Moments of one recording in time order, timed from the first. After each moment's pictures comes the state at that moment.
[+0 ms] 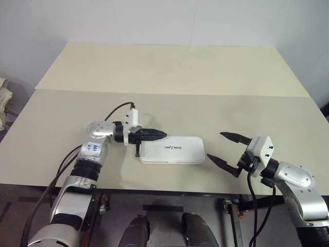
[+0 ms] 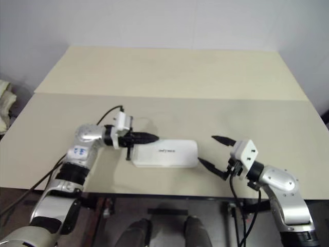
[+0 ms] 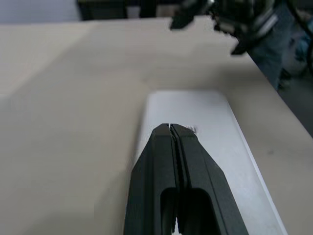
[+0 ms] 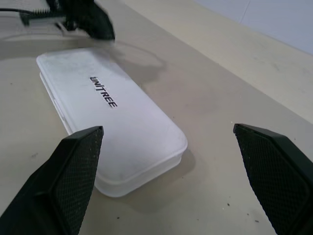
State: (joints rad) left arm -0.68 0.44 -0.04 0.45 -0.32 -0.03 -1.32; right arm -0.04 -0.62 -0.12 -0.23 0.39 0.02 0.90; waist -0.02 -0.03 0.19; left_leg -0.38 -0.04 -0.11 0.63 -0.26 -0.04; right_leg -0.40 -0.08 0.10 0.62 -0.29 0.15
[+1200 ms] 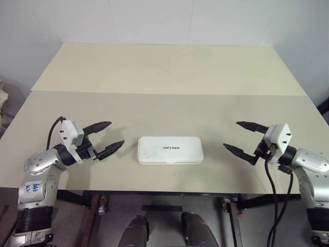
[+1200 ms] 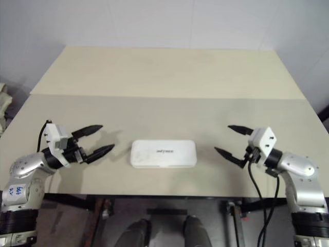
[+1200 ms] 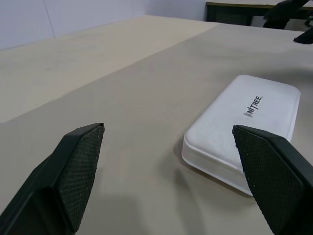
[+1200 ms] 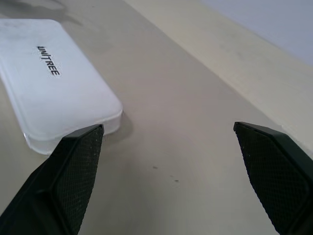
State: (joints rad) left arm -0.20 0.61 0.29 0.01 -0.47 0.12 -0.99; right arm -0.15 -0.73 -0.23 0.03 0.40 -0.08 1.04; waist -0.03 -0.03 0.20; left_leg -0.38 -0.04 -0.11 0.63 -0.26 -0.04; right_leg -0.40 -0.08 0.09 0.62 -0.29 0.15
